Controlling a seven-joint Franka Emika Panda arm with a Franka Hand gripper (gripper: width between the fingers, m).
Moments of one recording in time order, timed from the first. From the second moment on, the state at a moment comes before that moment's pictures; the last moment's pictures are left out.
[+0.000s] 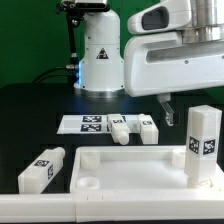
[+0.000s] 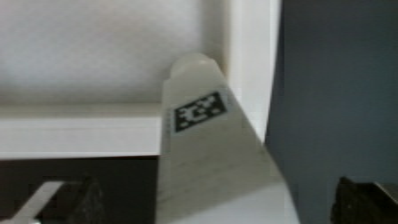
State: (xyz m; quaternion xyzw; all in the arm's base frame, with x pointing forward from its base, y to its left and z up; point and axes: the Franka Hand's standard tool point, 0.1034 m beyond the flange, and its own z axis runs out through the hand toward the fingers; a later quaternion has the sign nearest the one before) arm 0.641 0.107 0.121 -1.00 -0.06 -0.04 0.05
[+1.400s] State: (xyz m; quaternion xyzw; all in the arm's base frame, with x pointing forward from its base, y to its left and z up) arm 0.638 0.111 0.116 -0.79 0.61 0.02 0.08
